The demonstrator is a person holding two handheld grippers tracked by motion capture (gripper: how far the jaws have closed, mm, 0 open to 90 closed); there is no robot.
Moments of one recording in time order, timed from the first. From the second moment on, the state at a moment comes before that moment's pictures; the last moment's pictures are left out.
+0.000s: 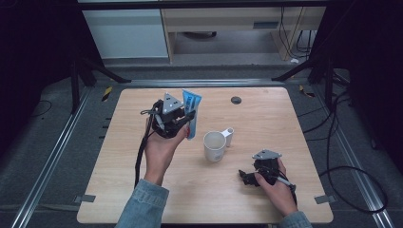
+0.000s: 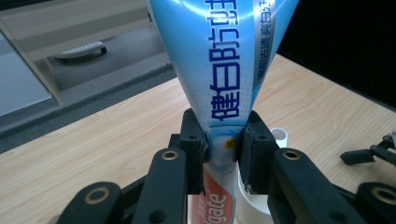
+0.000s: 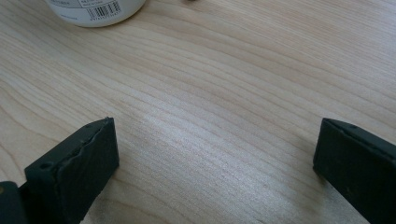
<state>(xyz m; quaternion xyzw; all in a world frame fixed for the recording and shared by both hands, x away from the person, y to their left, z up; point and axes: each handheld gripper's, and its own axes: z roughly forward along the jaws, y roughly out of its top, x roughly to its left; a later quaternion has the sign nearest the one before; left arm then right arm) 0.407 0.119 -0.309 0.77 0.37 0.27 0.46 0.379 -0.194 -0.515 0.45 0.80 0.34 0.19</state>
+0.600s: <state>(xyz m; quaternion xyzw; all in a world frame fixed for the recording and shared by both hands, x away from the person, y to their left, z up) 0.403 0.103 -0.305 0.76 0.35 0.29 0.47 0.379 -0.194 -0.514 0.45 0.80 0.34 0.19</state>
